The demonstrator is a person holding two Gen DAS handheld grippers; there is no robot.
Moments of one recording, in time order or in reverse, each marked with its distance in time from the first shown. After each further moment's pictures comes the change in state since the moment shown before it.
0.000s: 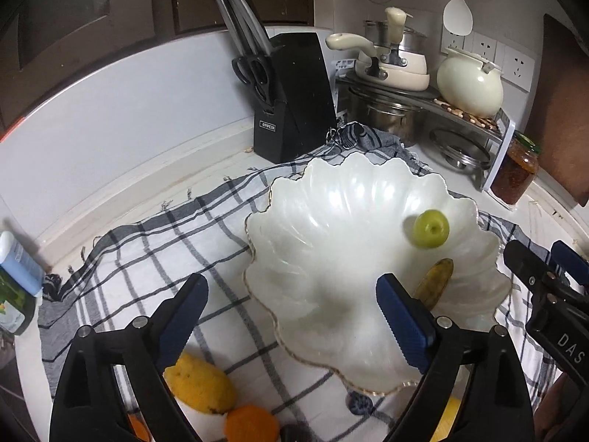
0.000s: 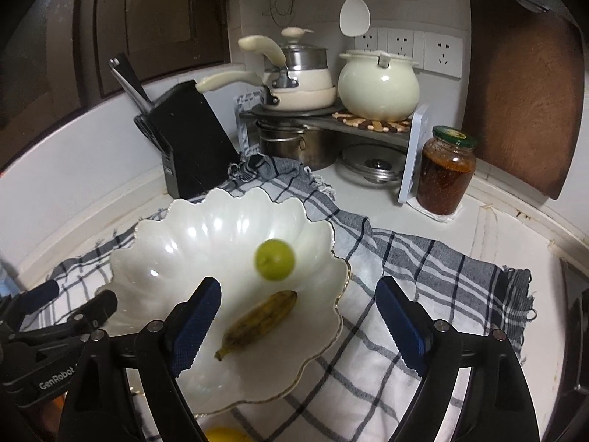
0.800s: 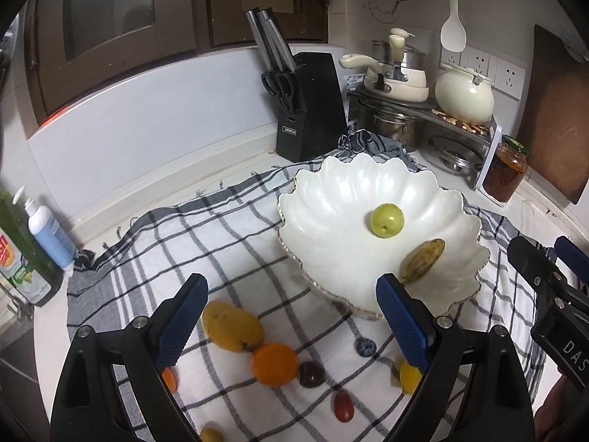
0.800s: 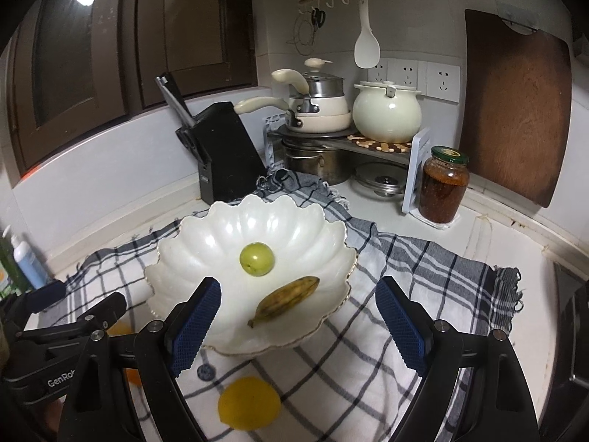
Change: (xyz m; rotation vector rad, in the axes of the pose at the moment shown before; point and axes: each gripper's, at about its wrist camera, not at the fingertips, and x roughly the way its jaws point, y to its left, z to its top) left arm -0.066 0.013 -0.039 -0.031 -0.043 0.043; right arm -0.069 0.013 -0.029 -0.038 -0.074 0.062
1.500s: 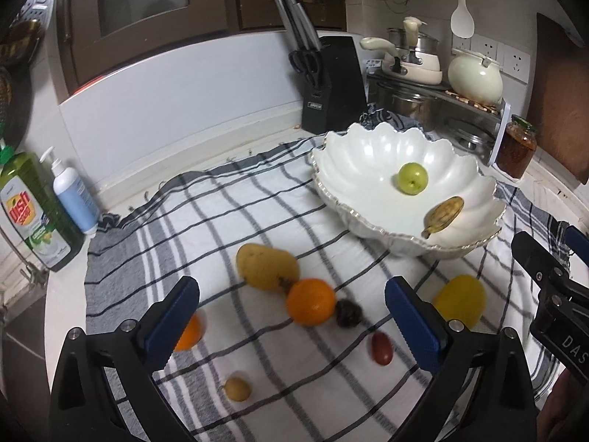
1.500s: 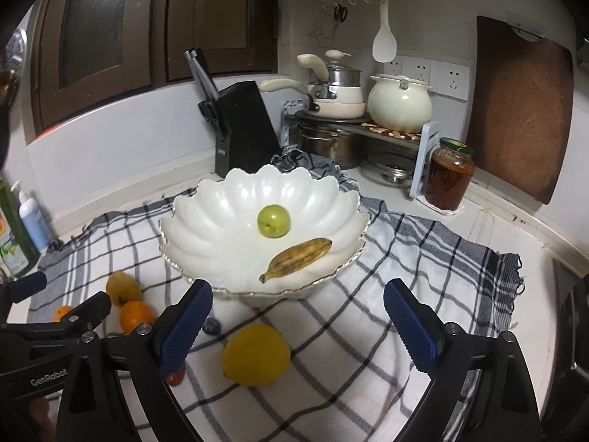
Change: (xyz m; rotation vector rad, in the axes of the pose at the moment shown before) left arm -0.017 0.021 -0.061 -0.012 0.018 0.071; right arm -0.015 0.022 -0.049 -0.078 0.005 0.002
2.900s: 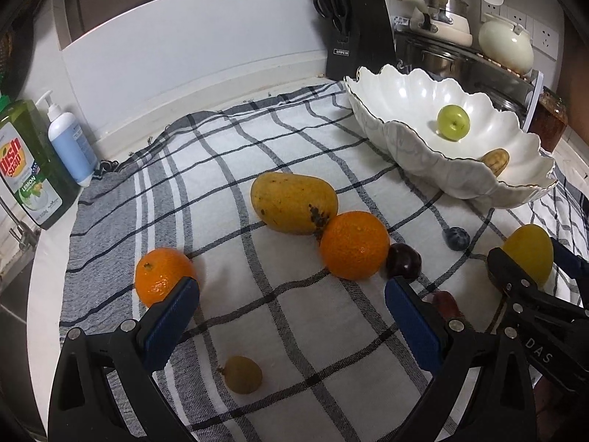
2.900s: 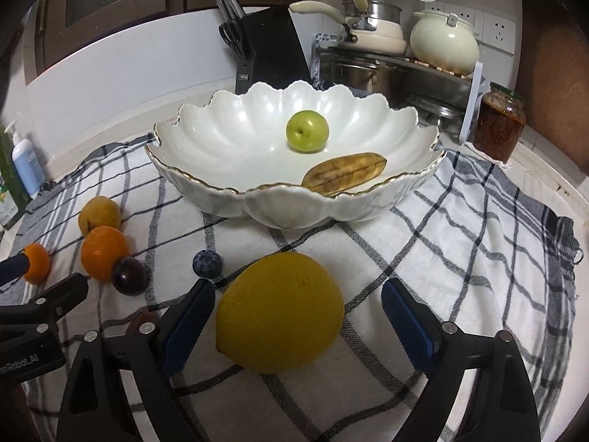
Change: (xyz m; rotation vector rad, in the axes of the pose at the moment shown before) left arm 0.057 0.014 -0.044 -0.033 0.112 0.049; right arm 0.082 0.024 -0.062 -0.041 0.162 0.076
